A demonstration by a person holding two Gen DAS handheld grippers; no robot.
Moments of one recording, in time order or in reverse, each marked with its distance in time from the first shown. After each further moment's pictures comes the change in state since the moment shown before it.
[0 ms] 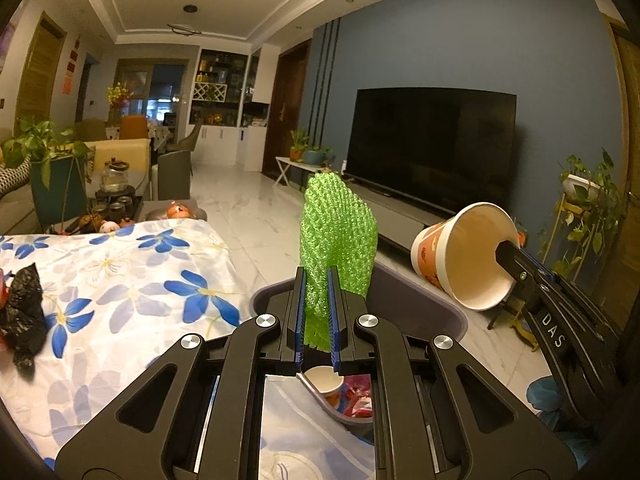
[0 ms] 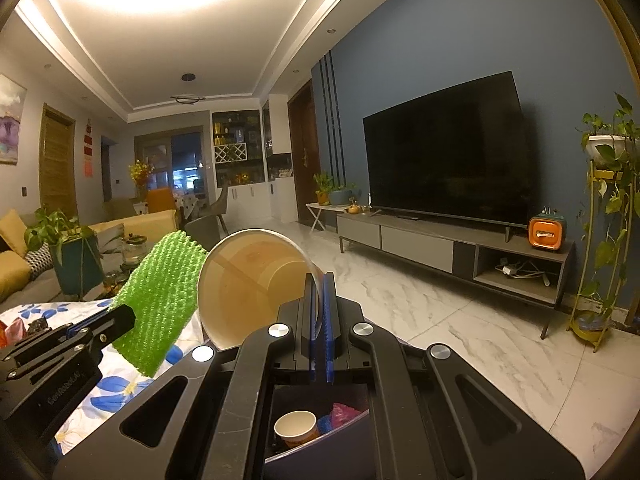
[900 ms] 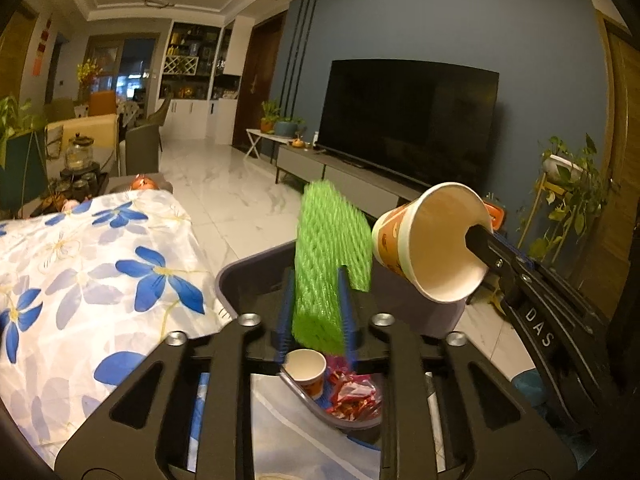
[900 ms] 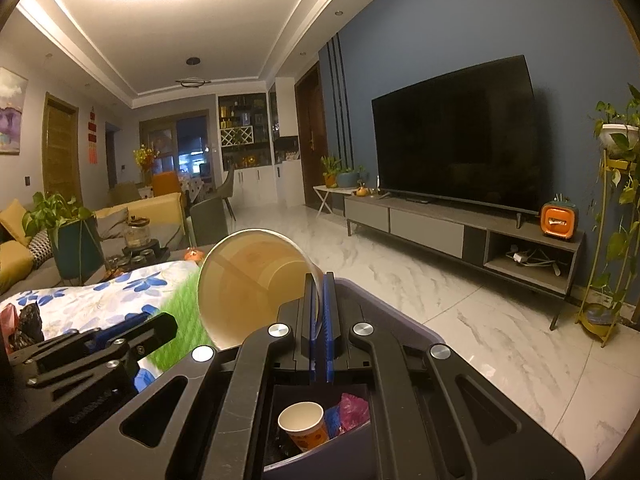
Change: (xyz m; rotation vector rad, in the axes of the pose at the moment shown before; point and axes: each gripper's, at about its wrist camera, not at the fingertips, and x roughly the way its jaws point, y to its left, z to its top) left arm 0.054 0.011 -0.016 -0.007 0.106 -0.117; right arm 0.035 0.004 -0.013 -0.007 0.069 0.029
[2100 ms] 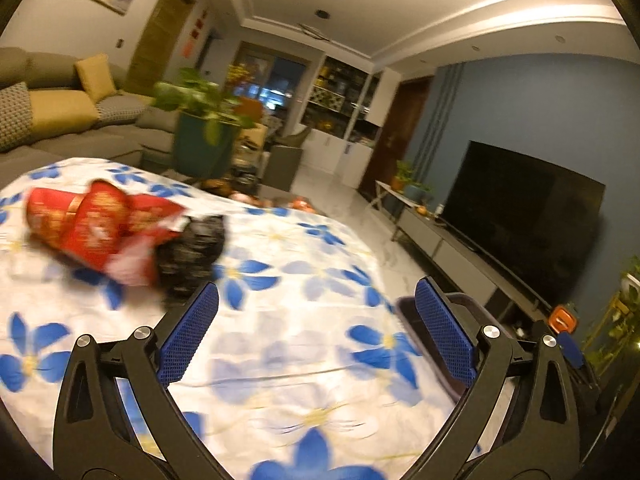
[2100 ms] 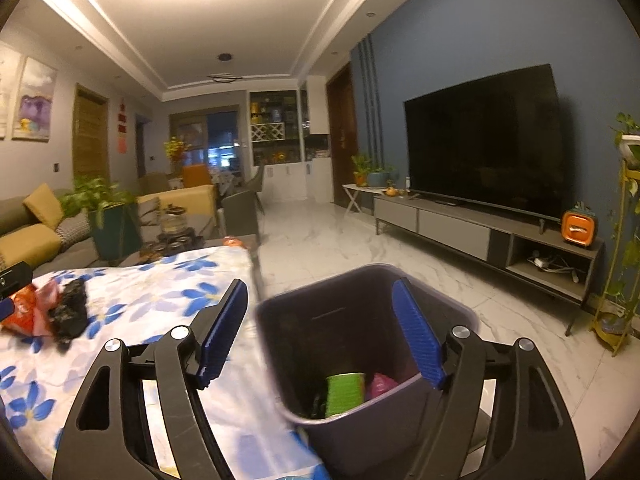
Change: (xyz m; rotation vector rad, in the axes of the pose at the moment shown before) left arm -0.192 0.095 -0.030 -0.332 -0.207 0.428; right arm -0.047 0.043 -0.011 -0.053 0.000 0.117
